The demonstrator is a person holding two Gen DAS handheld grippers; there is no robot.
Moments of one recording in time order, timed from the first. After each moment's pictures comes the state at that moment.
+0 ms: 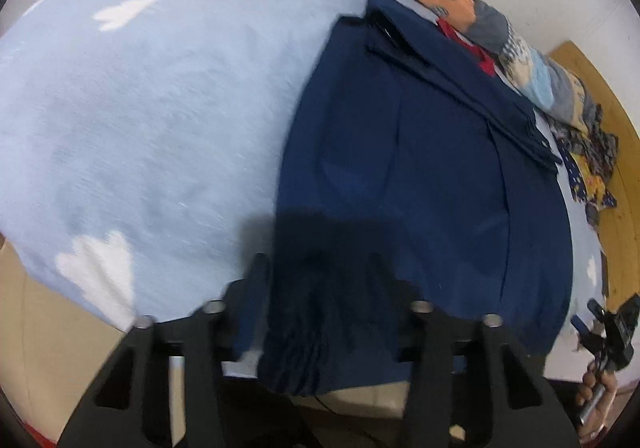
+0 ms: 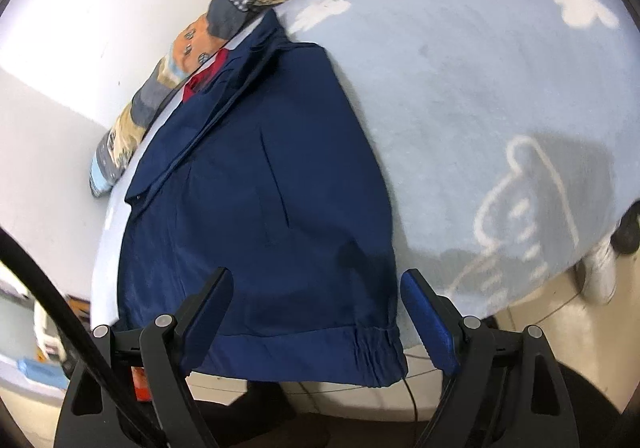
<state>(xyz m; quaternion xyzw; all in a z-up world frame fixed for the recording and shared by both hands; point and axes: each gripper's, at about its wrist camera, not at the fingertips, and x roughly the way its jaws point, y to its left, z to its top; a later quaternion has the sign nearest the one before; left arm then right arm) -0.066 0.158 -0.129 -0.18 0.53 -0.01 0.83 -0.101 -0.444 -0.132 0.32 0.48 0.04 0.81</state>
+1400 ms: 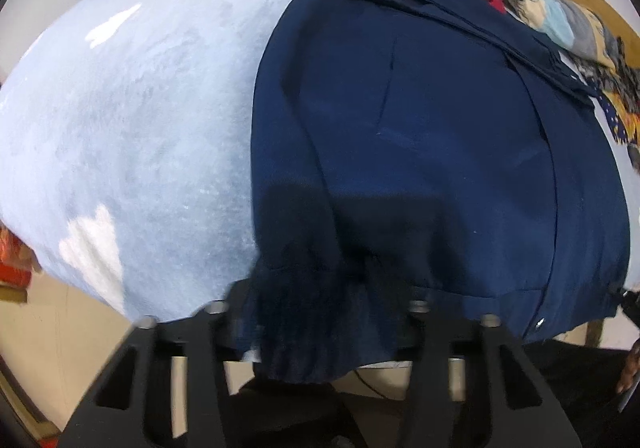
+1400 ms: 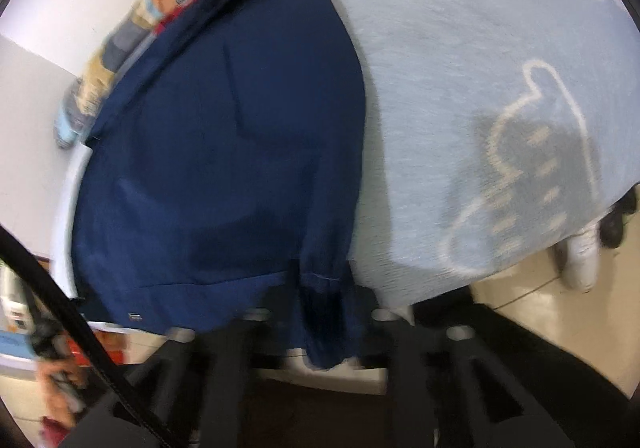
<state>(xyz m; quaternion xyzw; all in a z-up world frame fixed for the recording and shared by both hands) -0.070 0.108 -0.151 -0.07 0.56 0.02 0.83 -0.103 -0.418 -0.173 0.27 0.56 0.04 0.79</state>
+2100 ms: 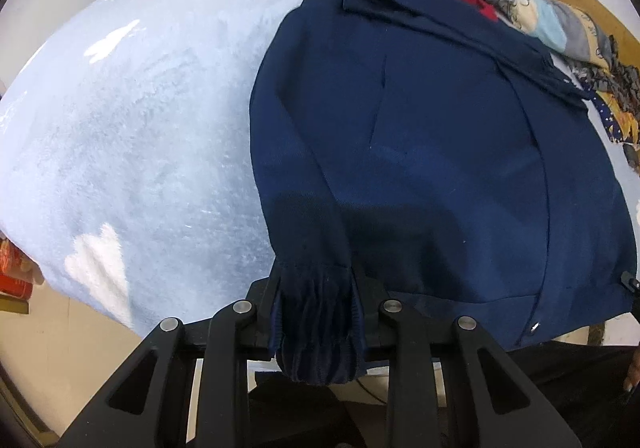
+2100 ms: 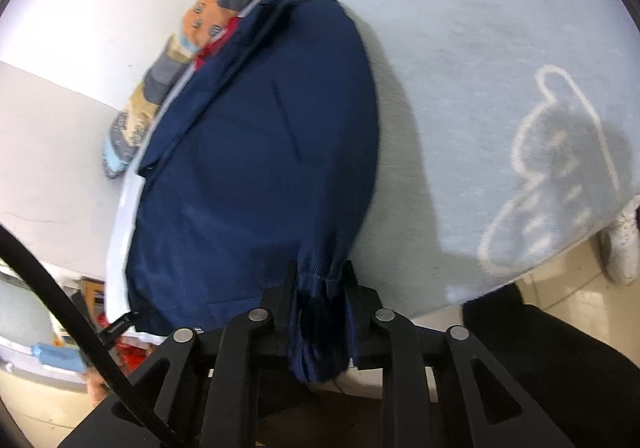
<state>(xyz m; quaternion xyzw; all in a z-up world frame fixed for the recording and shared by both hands) -0.075 0.112 -0.143 -0.06 0.55 0.02 0.84 -0.109 -0.419 -0.160 0.32 0.51 0.07 0.79</state>
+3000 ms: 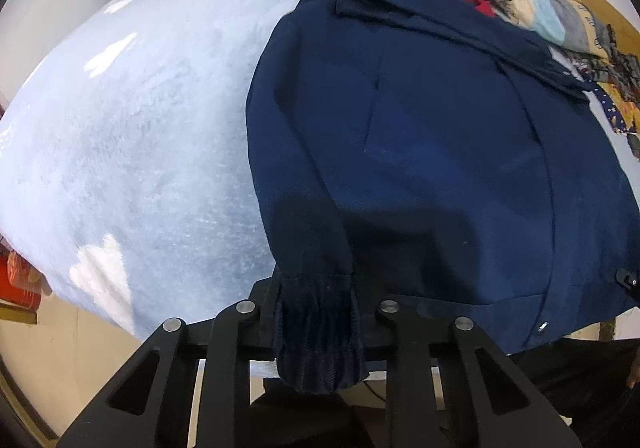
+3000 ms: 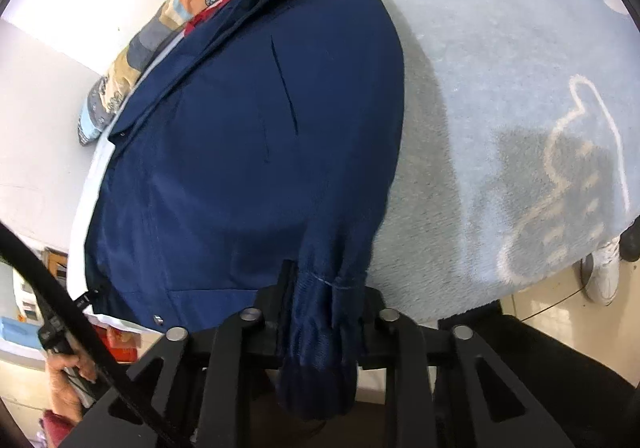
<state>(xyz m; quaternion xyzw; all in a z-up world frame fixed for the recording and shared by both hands) -0.068 0.100 -0.138 -0.04 0.53 0.02 0.85 -0.098 -0.403 -0.167 0.26 0.54 0.07 0.80</state>
